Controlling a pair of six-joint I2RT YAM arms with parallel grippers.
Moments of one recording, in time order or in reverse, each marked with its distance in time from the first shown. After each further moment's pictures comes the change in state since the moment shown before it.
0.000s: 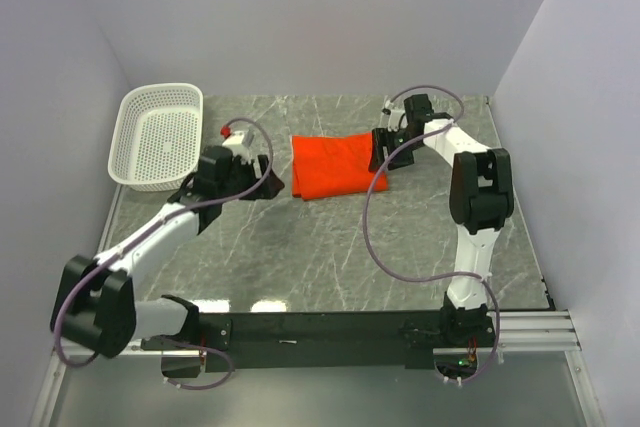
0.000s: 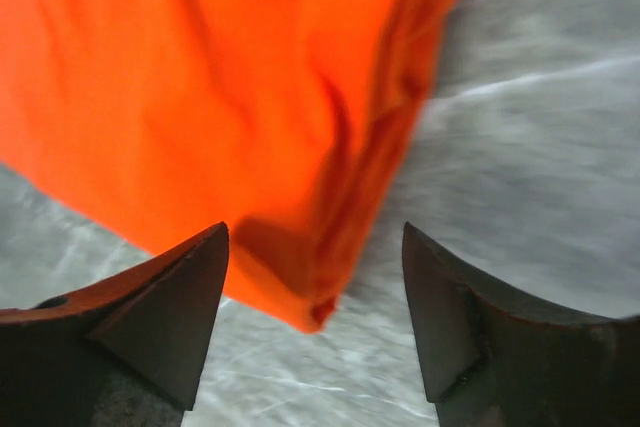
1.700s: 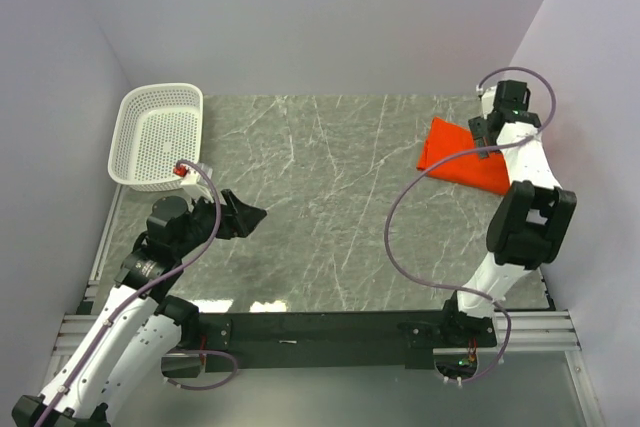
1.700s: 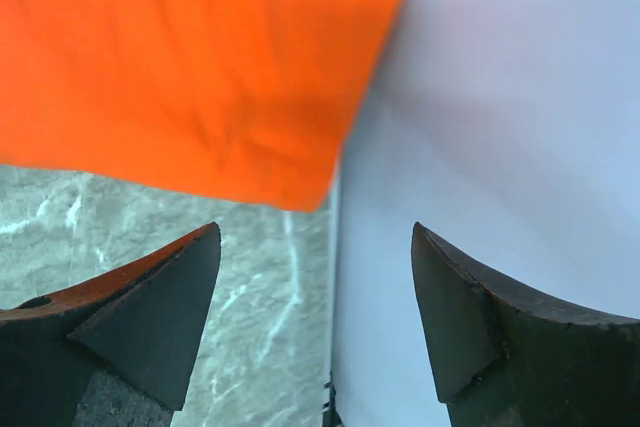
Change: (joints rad) left arm 0.000 -0.733 -0.258 -0.259 0.069 -0.190; right arm -0.360 -0.293 -0.066 -0.026 0.698 -0.457
